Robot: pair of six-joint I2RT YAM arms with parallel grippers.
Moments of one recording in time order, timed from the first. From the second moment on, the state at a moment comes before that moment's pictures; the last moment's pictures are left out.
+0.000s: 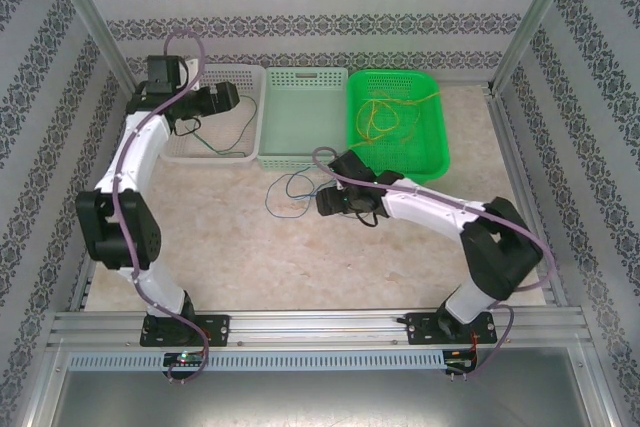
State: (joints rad) left arm 0.06 1.71 1.58 -0.57 0.37 -0.25; right arm 0.71 1.63 1.05 -0.45 0.00 0.47
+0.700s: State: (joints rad) left arm 0.06 1.48 1.18 -0.37 0.43 -0.38; right arm 0.74 1.90 1.17 -0.35 0.04 0.41
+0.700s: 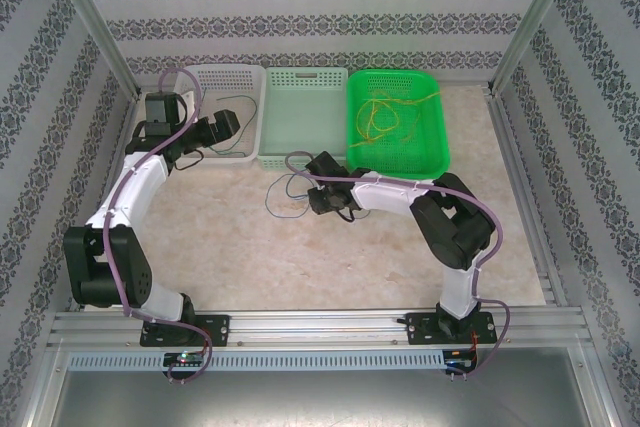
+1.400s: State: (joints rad) left arm 0.02 1.46 1.12 -0.33 0.50 -0.39; right arm 0.69 1.48 1.21 -0.39 -0.37 0.37
